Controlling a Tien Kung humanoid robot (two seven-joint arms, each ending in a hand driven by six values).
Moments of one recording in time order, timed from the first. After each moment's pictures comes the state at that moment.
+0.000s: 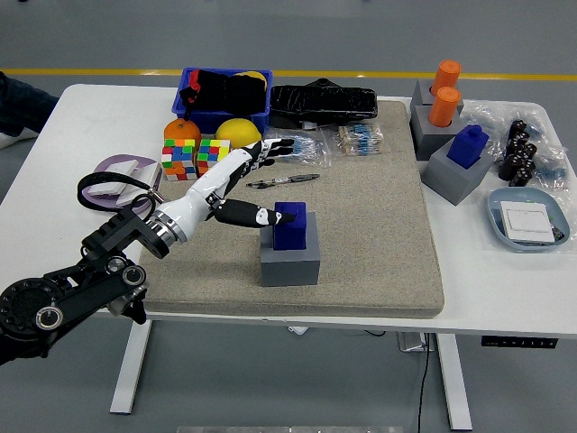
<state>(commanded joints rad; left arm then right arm) -0.62 0.40 -0.57 -1.30 0.99 0.24 -0.22 0.04 -0.36 2.15 0.19 -2.04 0.29 0.00</state>
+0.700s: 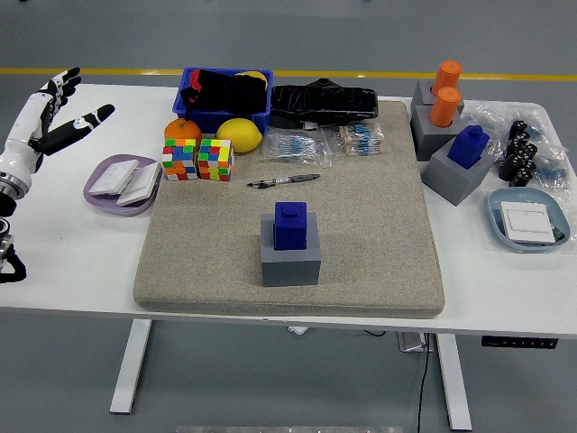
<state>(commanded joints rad) -0.50 0.58 -0.96 -1.04 1.00 0.28 -0.24 0.04 -0.36 2.17 0.19 -2.06 0.29 -0.01</state>
